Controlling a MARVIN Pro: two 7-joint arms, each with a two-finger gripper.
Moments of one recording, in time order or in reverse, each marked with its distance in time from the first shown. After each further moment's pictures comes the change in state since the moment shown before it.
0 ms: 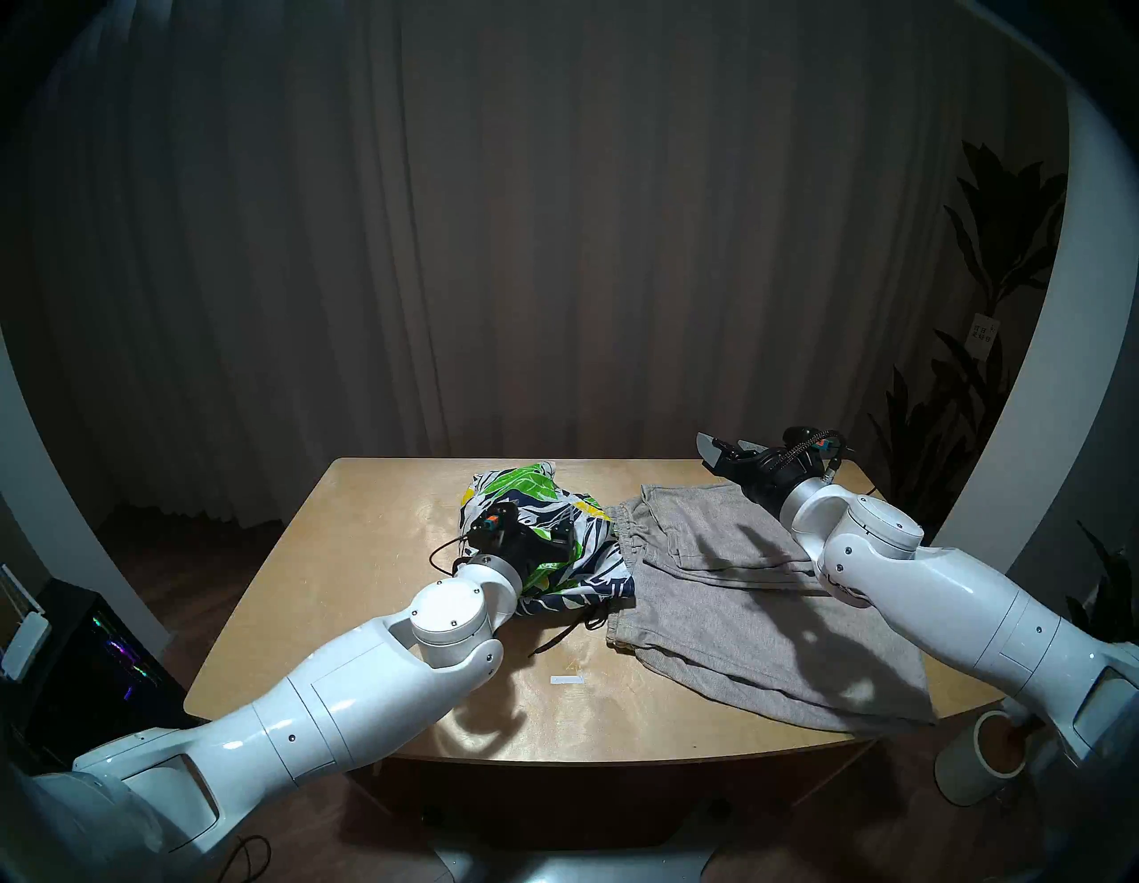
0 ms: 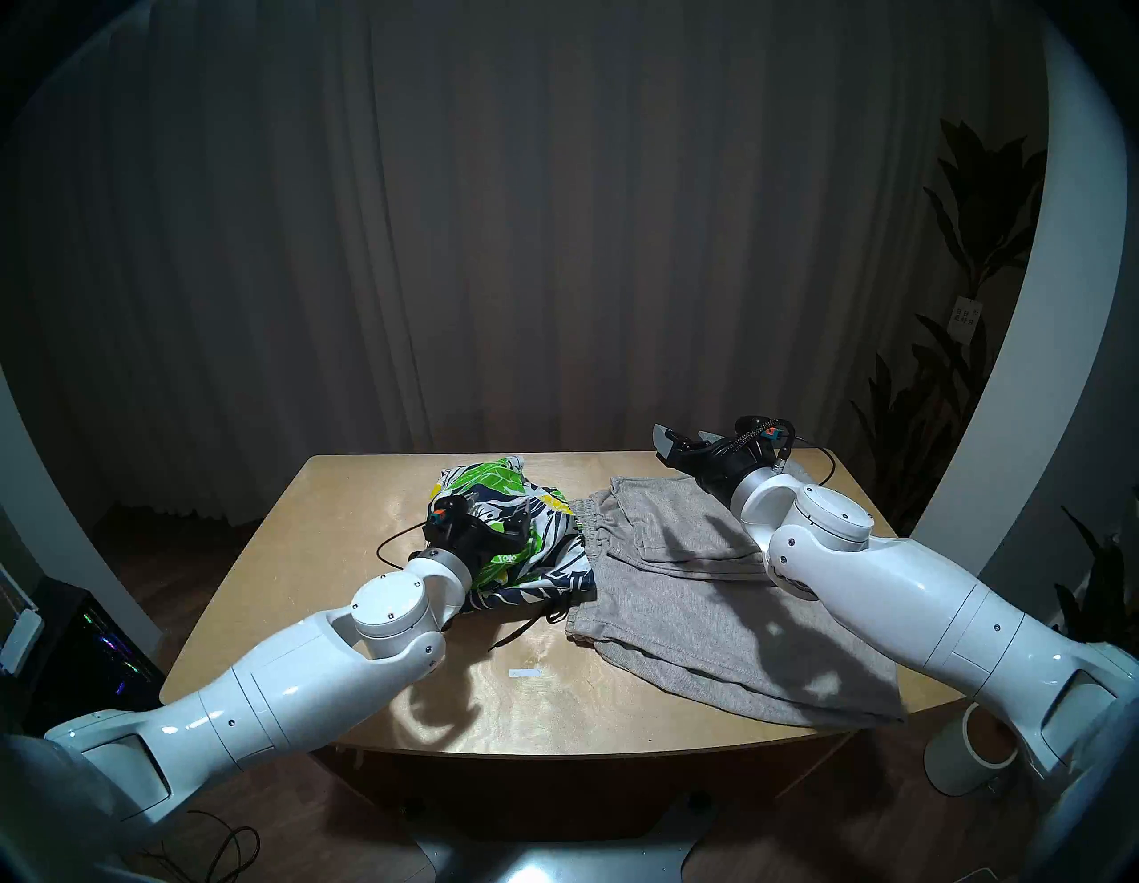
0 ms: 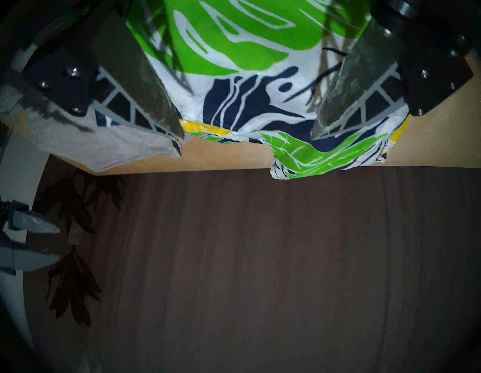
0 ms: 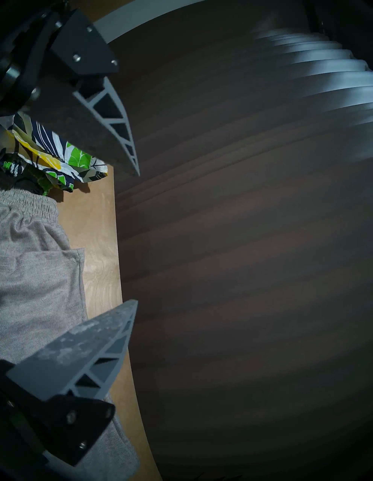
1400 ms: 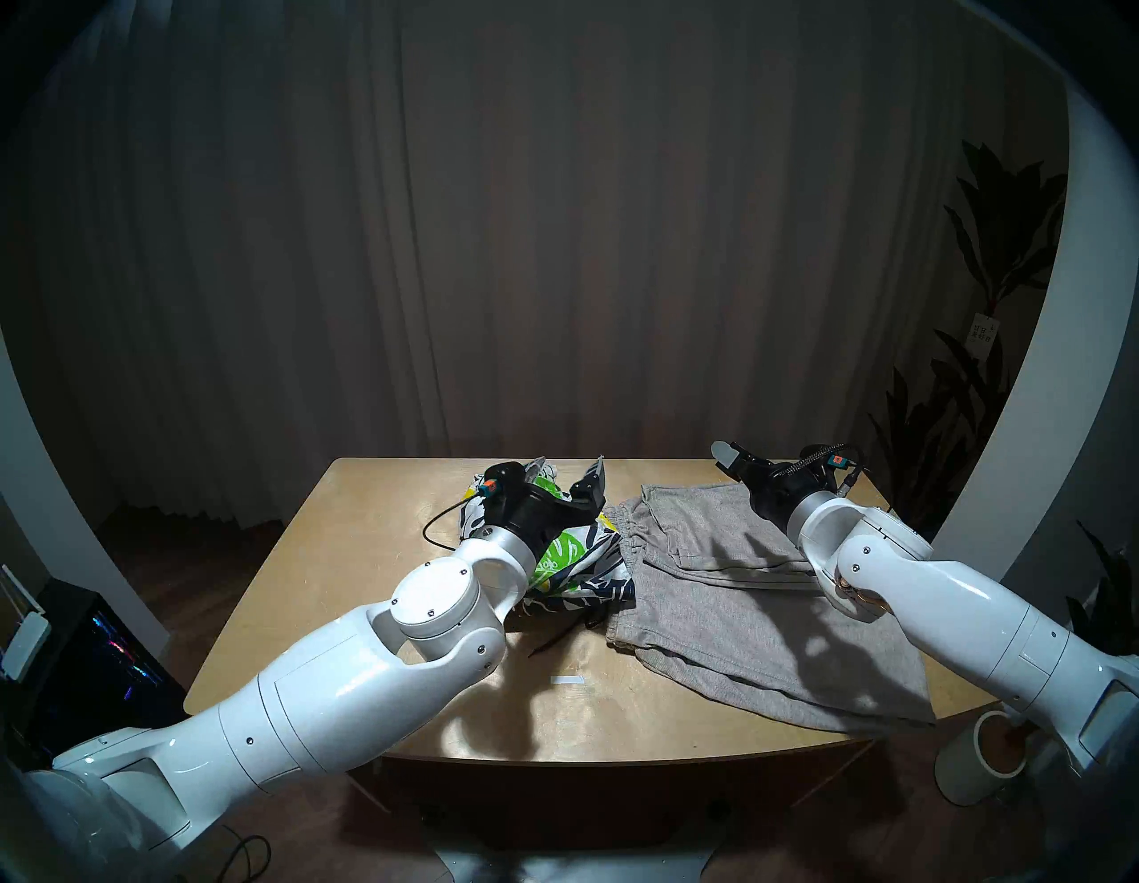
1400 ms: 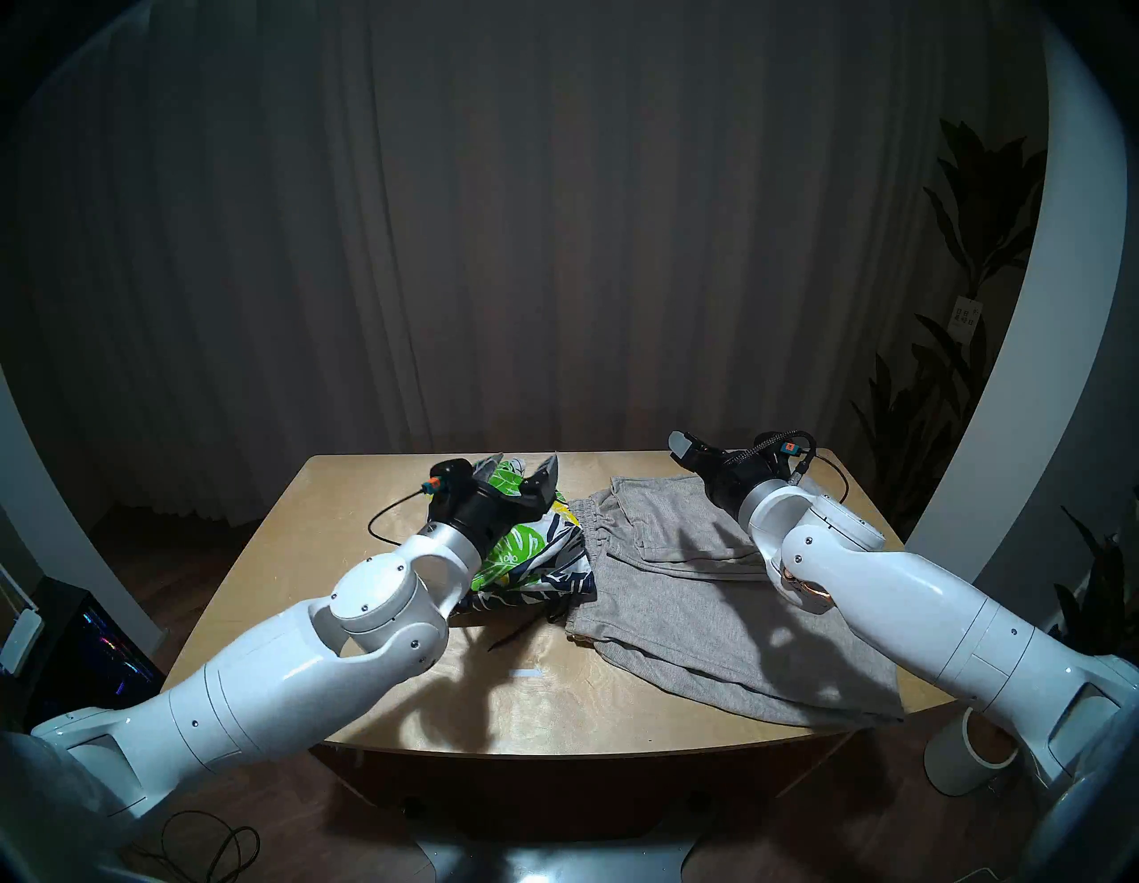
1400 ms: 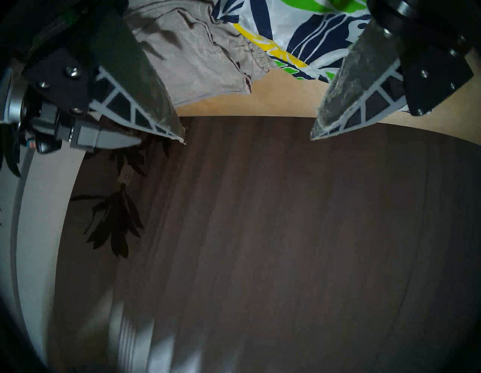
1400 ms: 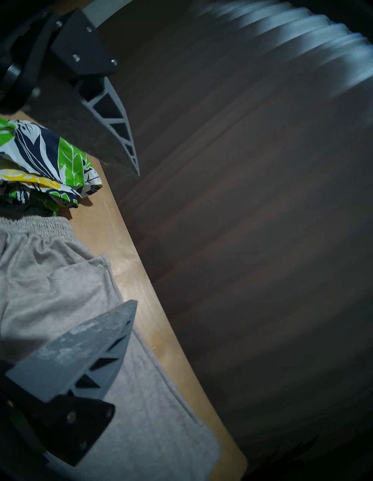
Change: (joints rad) left arm 0.056 0.091 -0.084 -0.319 -0.171 -0.082 -0.017; right arm -0.104 0.022 0.067 -0.091 0.331 -0.035 -0.088
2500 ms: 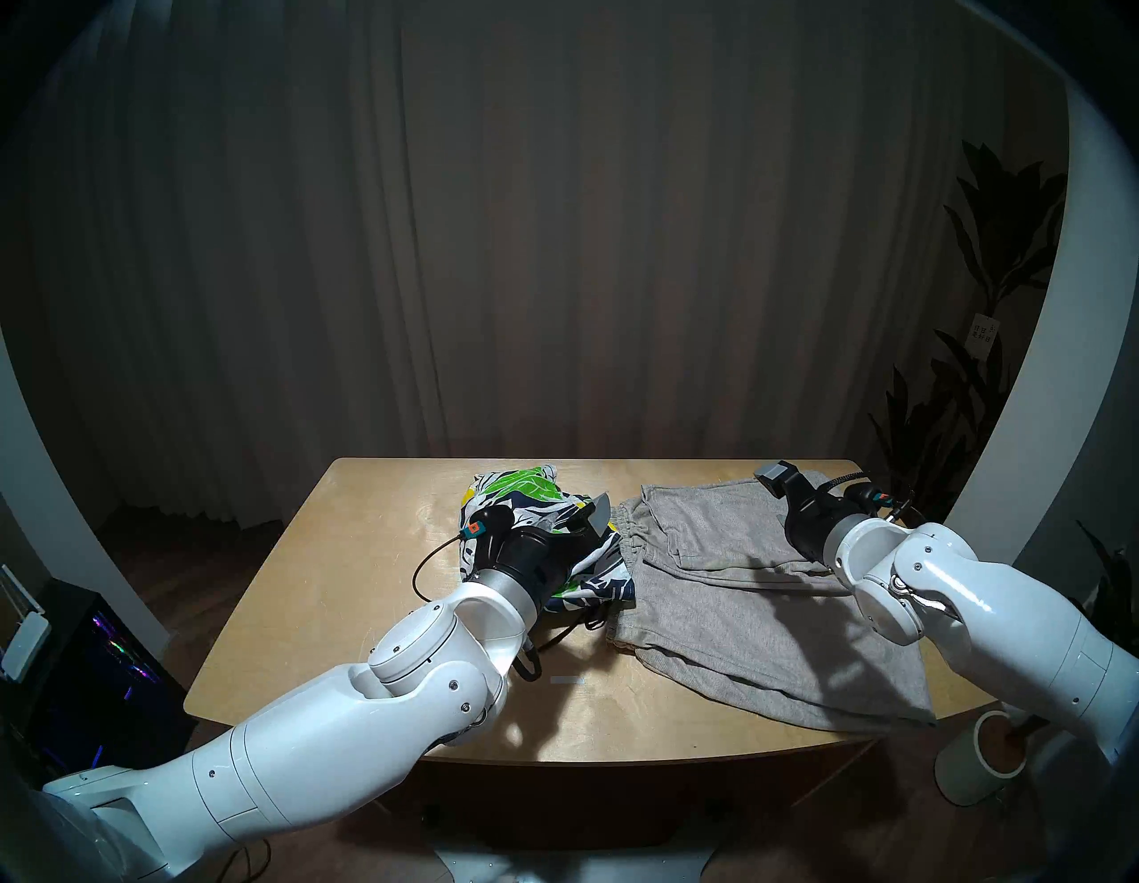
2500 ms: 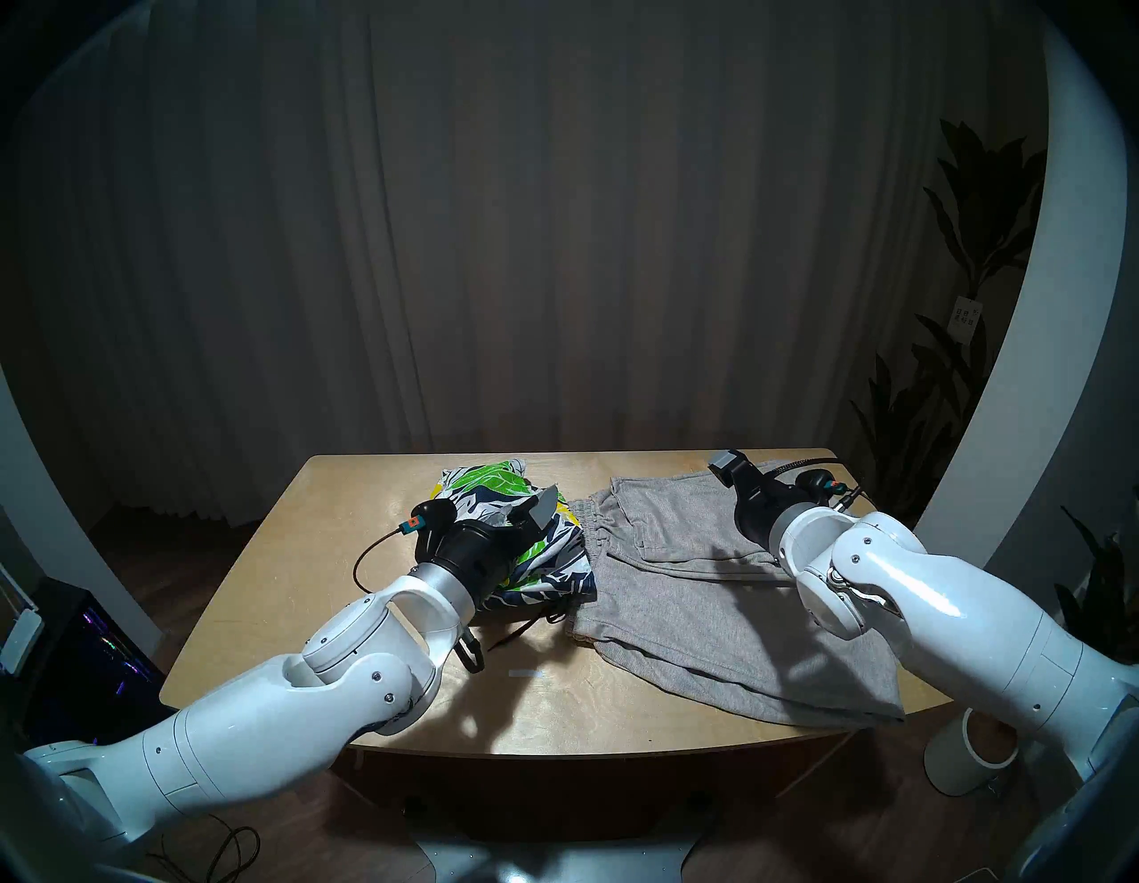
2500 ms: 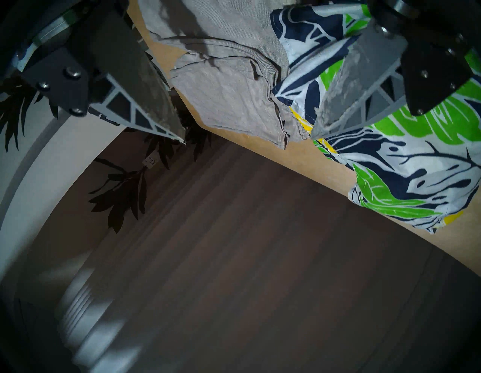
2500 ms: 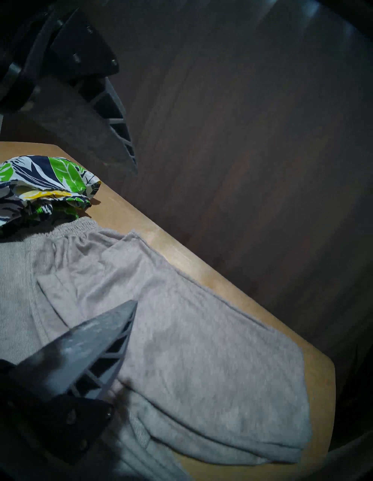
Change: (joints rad) left arm 0.153 0.031 -0.029 -0.143 -0.340 -0.027 -0.014; right arm -0.205 0.170 0.161 -0.168 0.441 -0.104 -0.154
